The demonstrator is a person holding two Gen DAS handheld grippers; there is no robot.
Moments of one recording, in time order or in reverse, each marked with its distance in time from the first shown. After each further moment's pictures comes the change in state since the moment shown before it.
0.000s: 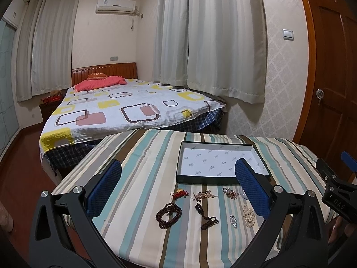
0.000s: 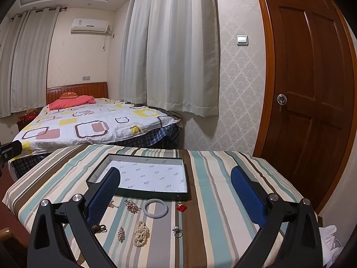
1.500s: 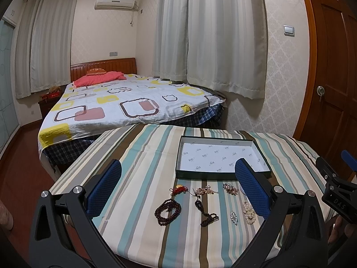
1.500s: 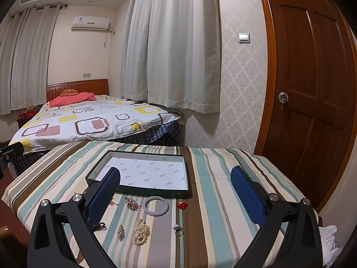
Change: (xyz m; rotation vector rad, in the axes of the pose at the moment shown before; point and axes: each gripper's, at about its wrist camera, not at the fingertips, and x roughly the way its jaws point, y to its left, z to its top) left arm 0.010 0.001 -0.011 0.001 0.029 0.000; right arm 0.003 0.004 -0.006 -0.004 0.005 -0.002
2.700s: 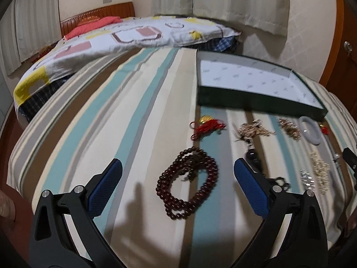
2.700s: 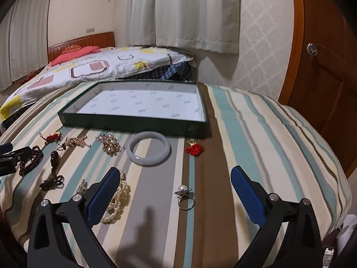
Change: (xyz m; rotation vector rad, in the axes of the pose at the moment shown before) left arm 0.191 0.031 -0.114 0.017 0.406 0.027; right arm 0.134 -0.004 -0.105 -0.036 0.351 0.082
